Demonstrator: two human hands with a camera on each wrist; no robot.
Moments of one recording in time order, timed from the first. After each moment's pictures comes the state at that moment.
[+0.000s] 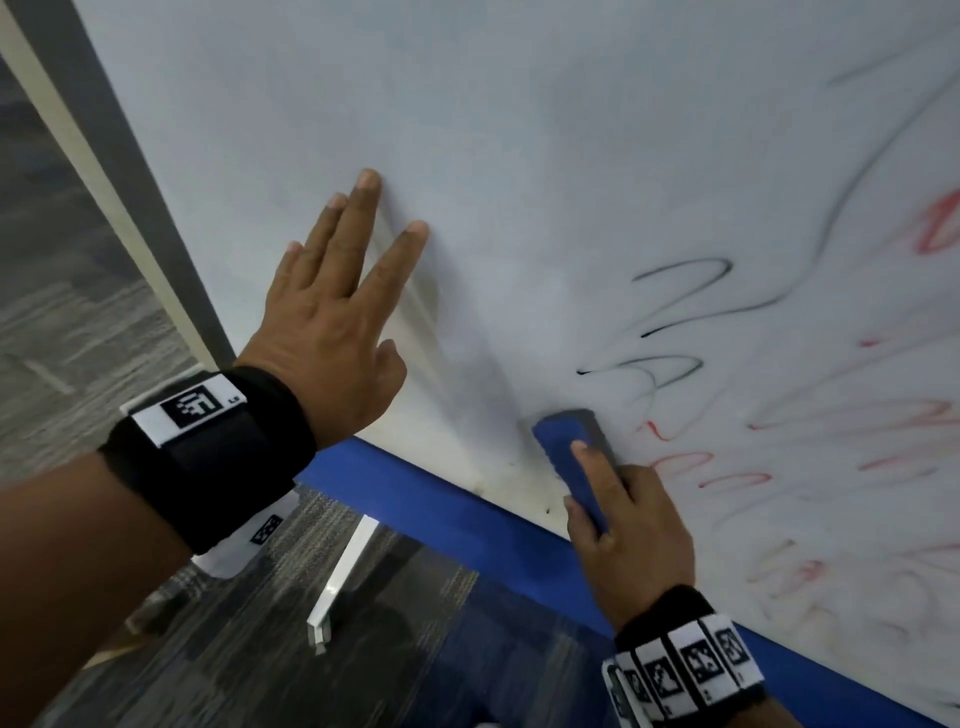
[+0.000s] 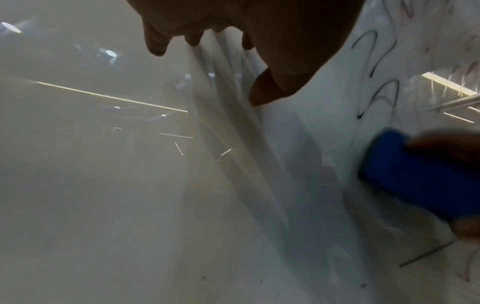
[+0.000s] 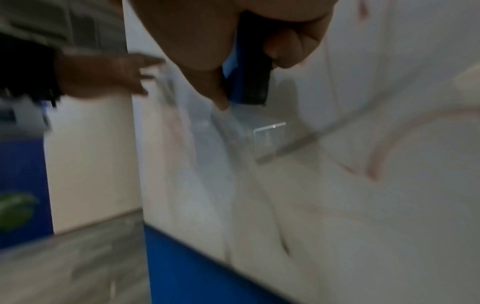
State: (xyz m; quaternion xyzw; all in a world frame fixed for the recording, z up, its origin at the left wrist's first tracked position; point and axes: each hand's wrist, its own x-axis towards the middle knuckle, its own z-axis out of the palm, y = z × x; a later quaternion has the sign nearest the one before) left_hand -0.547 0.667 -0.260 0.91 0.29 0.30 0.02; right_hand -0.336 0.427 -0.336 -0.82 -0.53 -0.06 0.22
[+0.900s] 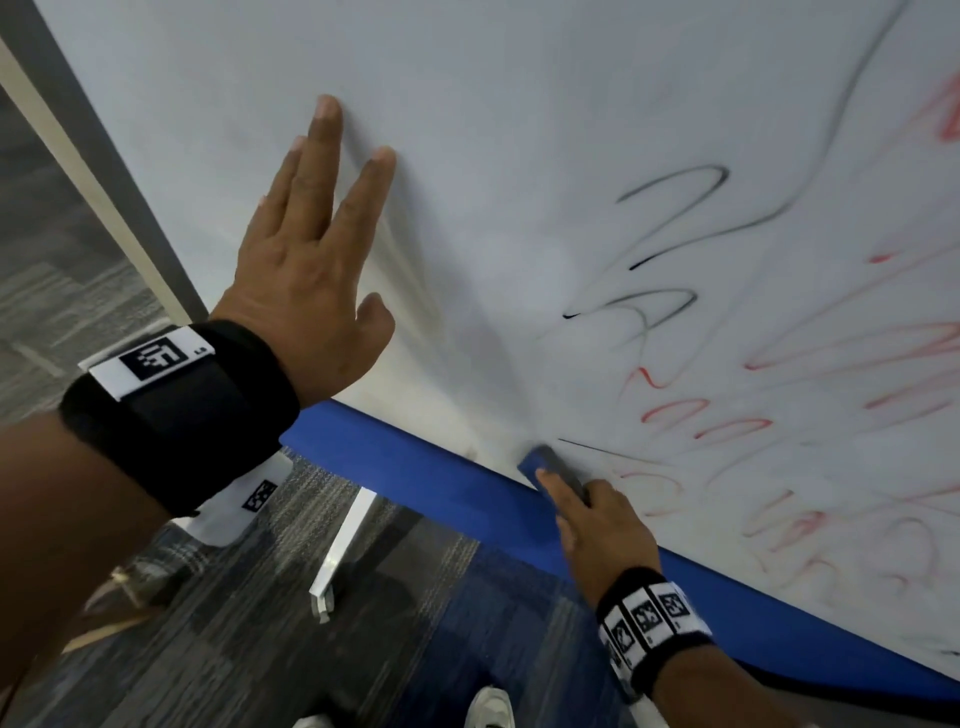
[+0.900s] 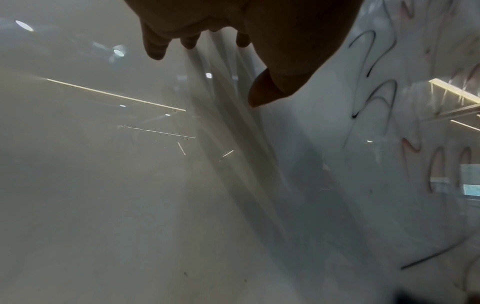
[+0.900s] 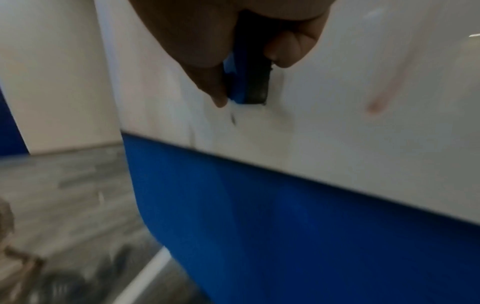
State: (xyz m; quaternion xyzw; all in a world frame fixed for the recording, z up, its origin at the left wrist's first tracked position) left_hand -0.539 0.655 -0.258 0.90 0.28 0.33 0.02; right_hand -0.316 0.392 -0.437 -0.84 -0.54 0.07 0.06
